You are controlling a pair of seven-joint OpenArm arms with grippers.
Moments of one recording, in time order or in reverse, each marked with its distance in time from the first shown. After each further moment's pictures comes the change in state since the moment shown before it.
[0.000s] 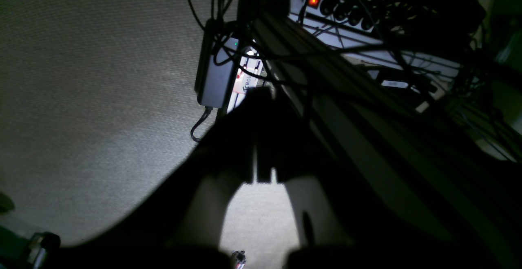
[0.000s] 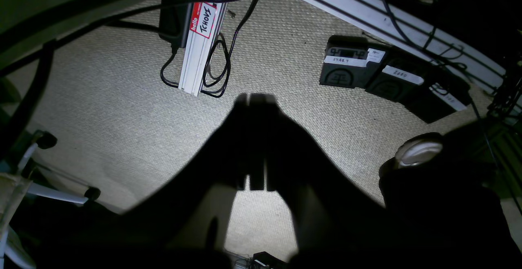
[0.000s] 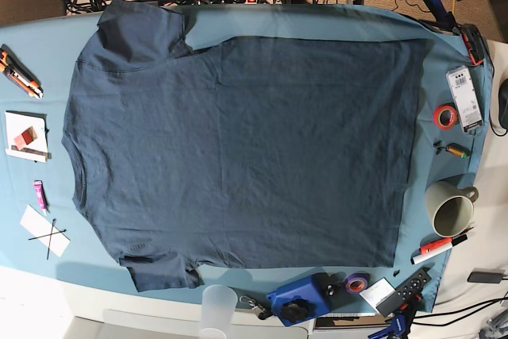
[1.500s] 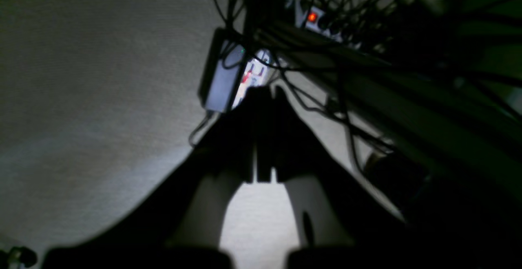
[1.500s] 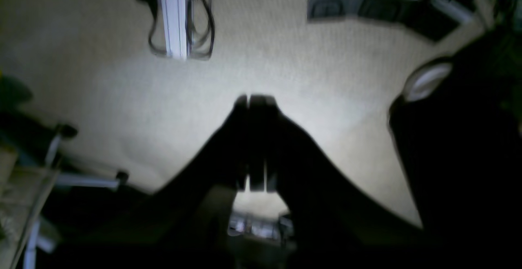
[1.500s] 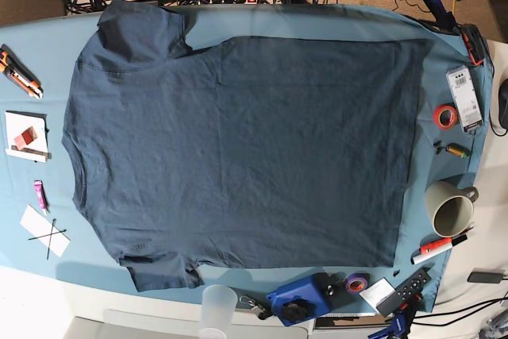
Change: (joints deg) left arm 17.6 -5.7 0.3 20.5 -17.1 -15.6 4.3; right arm -15.6 16.0 -0.2 28.8 20.8 0.1 -18.1
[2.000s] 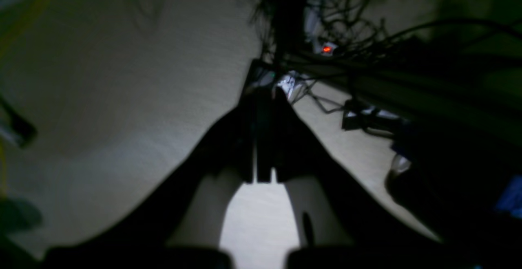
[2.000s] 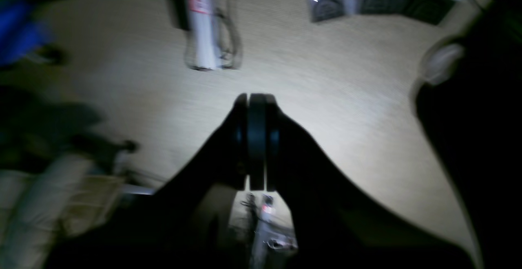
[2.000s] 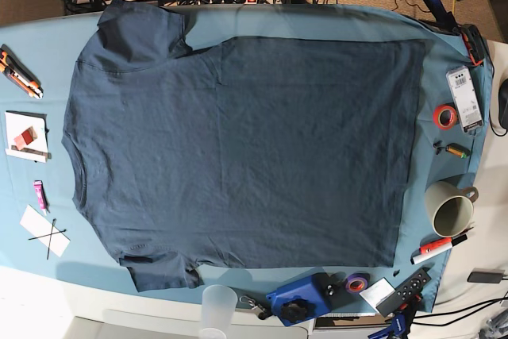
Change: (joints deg) left arm 26.7 -1.9 0.3 41.8 -18.8 0.2 11.0; right arm -25.8 5.7 28.2 37.0 20.3 9.0 -15.9
